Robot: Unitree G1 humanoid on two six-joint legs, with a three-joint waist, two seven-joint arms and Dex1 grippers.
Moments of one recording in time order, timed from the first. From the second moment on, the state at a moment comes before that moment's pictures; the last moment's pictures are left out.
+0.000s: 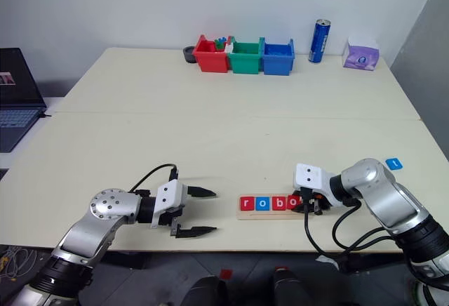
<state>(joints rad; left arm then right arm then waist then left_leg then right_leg) -0.19 0.71 -0.18 -0.07 -0.22 0.10 -1.19 -0.46 -0.89 0.38 -0.23 0.10 0.59 1.20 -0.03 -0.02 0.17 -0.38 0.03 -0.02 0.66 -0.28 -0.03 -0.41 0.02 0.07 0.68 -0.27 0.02</state>
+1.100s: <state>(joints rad) -0.21 0.70 -0.19 -0.03 -0.22 0.05 -1.21 -0.18 -0.93 0.20 -0.56 0.24 0.77 1.02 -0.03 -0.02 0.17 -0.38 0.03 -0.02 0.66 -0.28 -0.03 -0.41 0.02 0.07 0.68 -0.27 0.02</state>
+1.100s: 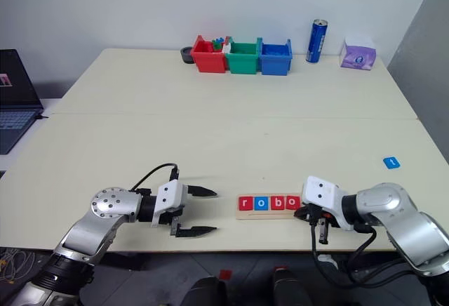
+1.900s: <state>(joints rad) -0.21 0.70 -0.19 -0.03 -0.21 0.04 -1.21 -0.27 -0.89 0.27 -0.48 0.21 0.77 0.97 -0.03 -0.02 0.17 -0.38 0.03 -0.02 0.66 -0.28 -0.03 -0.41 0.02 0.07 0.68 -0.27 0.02</state>
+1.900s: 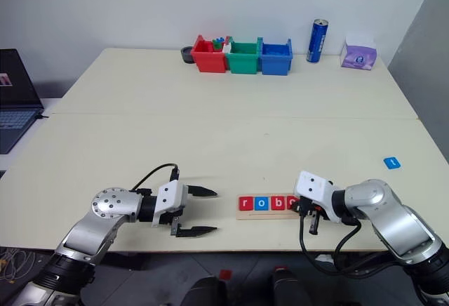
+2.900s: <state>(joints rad) -0.18 0.72 -0.19 -0.03 -0.21 0.05 -1.21 -0.33 -0.96 0.35 -0.39 0.08 0.62 1.01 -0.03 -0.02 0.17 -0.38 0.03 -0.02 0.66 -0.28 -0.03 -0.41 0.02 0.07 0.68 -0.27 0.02</state>
